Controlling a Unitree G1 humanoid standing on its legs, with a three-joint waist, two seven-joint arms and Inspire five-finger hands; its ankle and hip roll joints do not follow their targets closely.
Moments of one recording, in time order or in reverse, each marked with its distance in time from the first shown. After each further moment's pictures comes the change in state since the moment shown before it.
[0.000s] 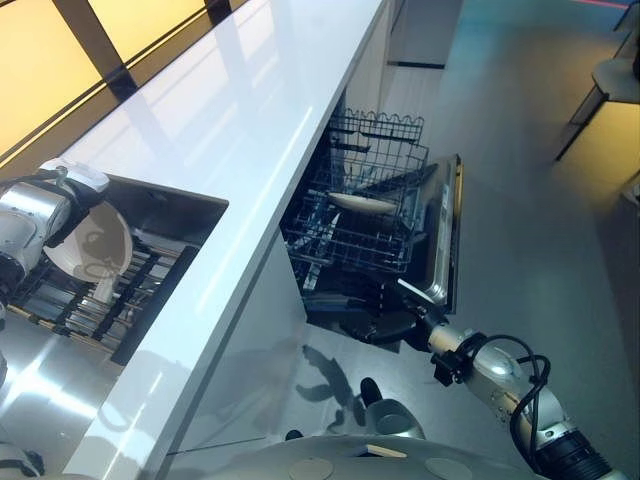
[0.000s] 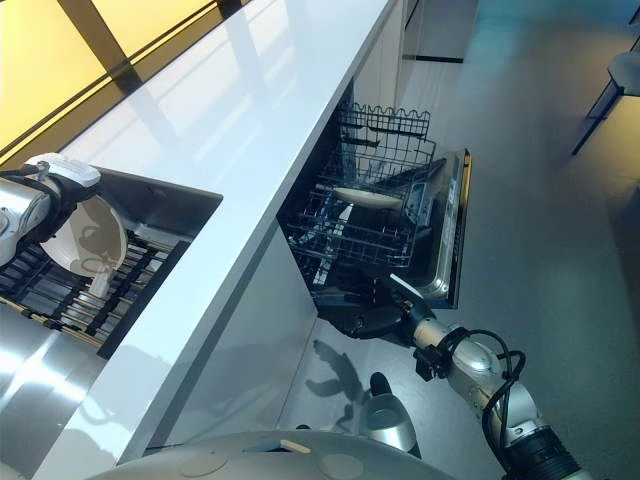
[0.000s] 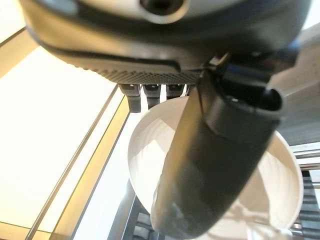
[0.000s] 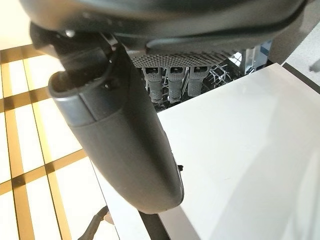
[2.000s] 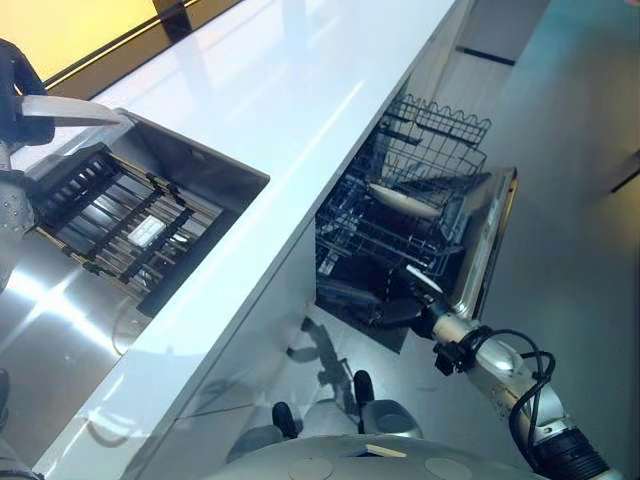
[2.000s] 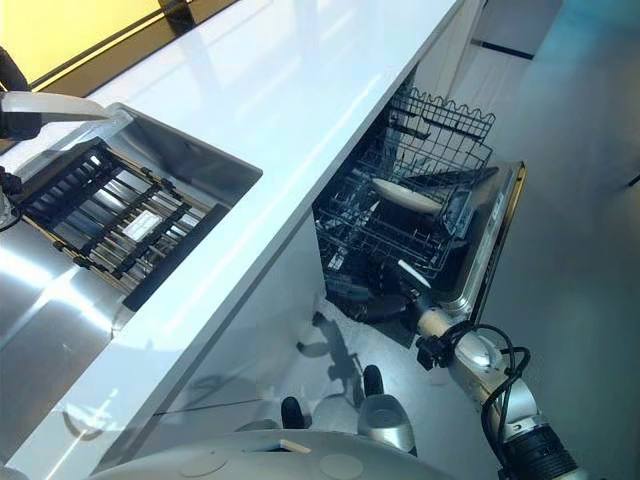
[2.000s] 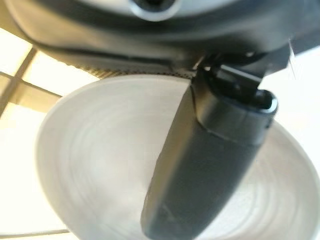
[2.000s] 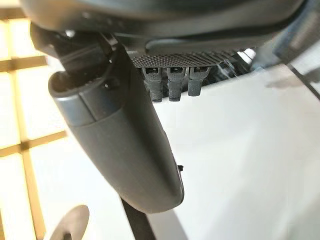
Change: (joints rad) left arm 0.293 -0.025 0.652 -0.199 -0.538 -0.038 0.917; right arm -0.007 0.038 -0.095 -0.023 -0.112 -0.130 -0.139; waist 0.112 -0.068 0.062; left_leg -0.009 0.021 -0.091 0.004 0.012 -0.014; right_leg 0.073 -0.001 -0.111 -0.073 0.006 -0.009
